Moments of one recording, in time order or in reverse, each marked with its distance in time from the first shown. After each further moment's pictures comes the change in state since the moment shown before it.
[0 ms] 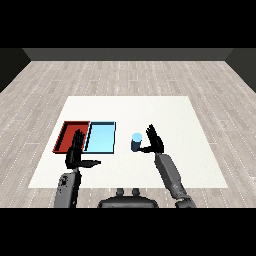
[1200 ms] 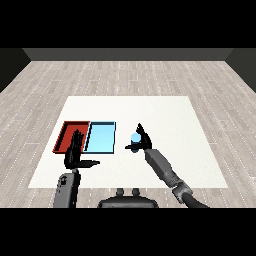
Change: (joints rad) left arm 0.004 0.000 0.016 0.001 0.023 -0.015 0.002; right arm -0.238 0.000 0.265 0.330 -0.193 -0.181 -0.121
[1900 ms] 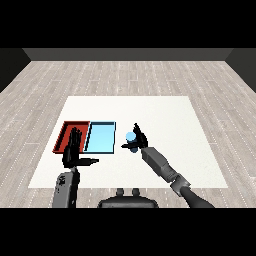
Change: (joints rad) left arm -0.016 -0.005 0.007 -0.059 0.023 0.019 0.067; right arm -0.121 0.000 0.194 0.148 -0.227 -0.074 -0.045
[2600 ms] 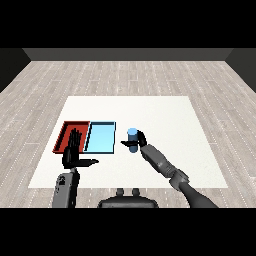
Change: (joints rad) left arm 0.011 0.004 0.007 0.020 -0.004 -0.007 -0.028; right arm -0.105 0.000 0.181 0.141 0.060 -0.281 0.151
